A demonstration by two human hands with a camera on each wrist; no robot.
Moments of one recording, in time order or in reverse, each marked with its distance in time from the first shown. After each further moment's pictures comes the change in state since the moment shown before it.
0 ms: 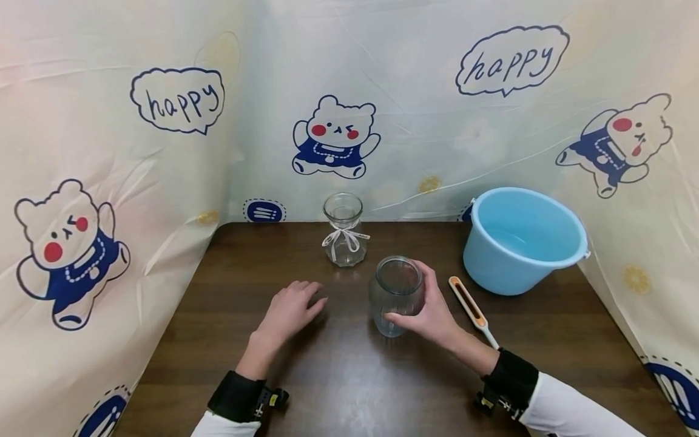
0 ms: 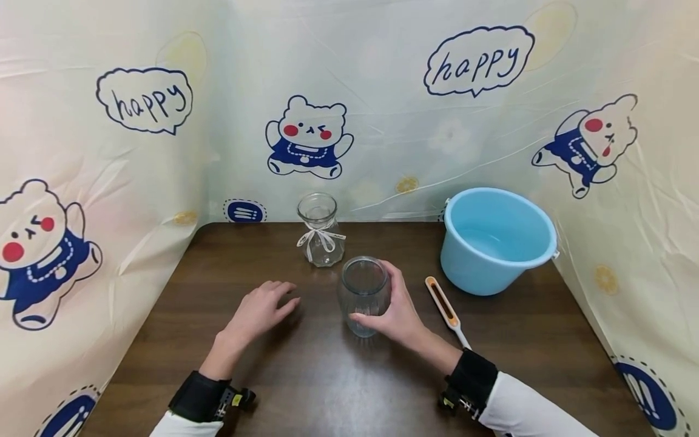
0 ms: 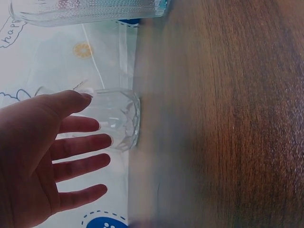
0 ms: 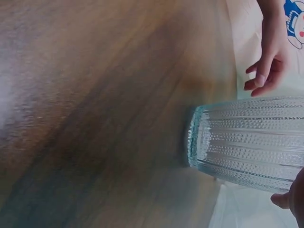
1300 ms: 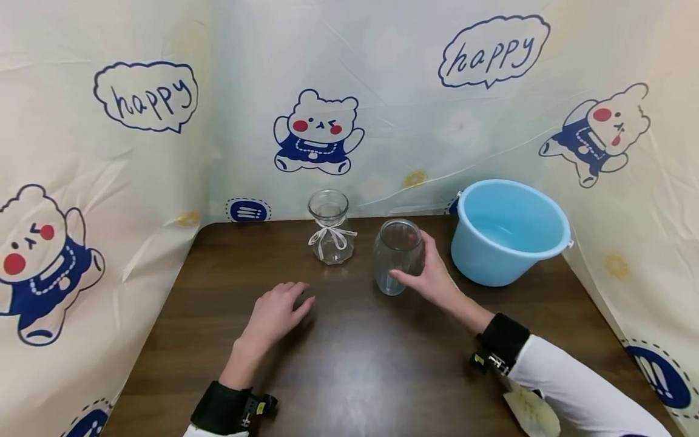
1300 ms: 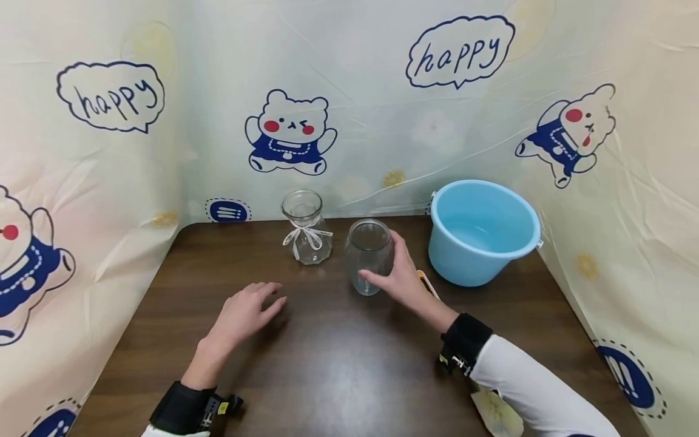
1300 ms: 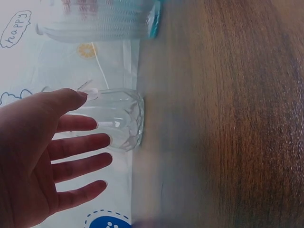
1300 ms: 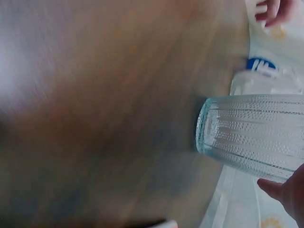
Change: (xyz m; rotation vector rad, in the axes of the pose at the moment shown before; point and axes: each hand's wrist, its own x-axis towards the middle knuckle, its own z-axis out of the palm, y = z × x) left_hand -0.004 0.003 -0.003 -0.017 0.035 -0.013; right_hand 0.048 0.033 -0.039 -0.165 0.037 0.129
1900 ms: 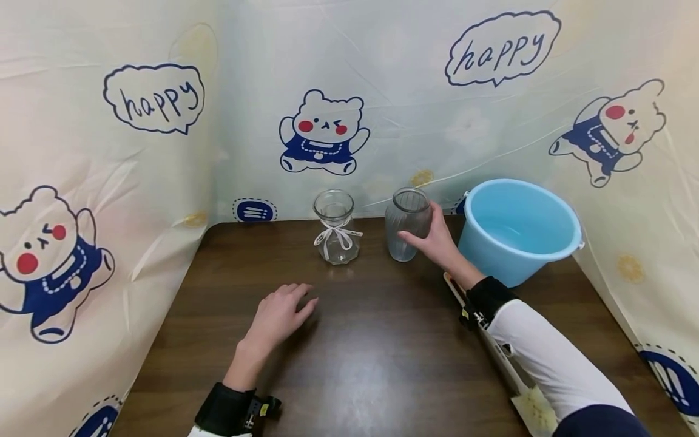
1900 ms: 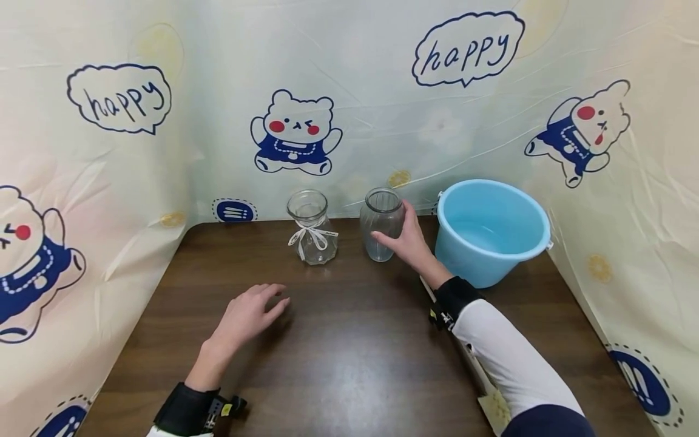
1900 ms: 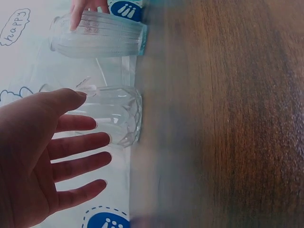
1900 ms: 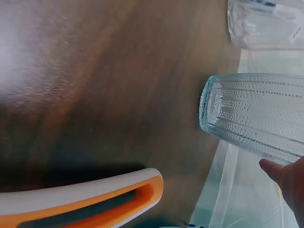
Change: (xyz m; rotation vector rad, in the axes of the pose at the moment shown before) left_hand -0.003 -0.001 0.000 0.010 0.001 -0.006; right_hand 0.076 0.031 -0.015 -0.059 0.031 0.133
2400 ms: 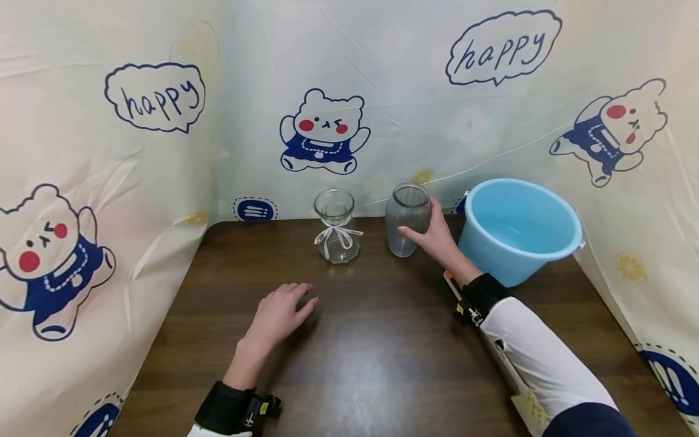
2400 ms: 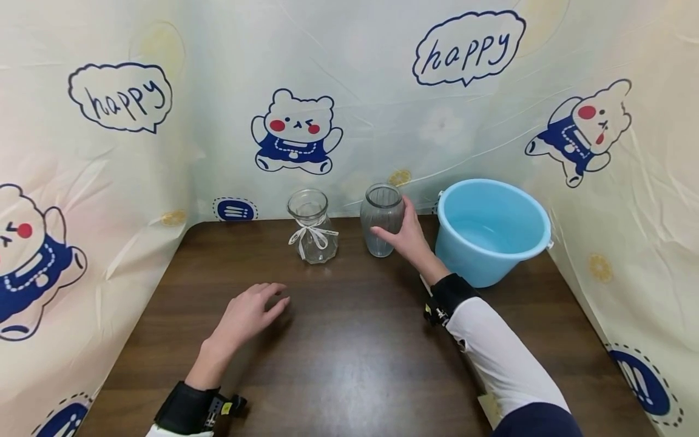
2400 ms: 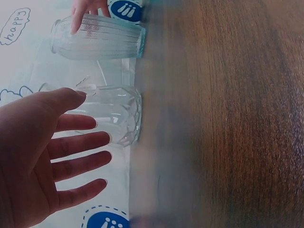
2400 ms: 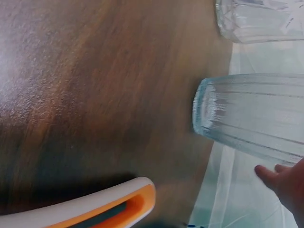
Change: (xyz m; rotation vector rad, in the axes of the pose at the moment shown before) left_hand -0.001 0.002 -0.001 -0.005 -0.002 -0.009; right_hand 0.009 -0.001 0.000 0.002 -0.013 0.043
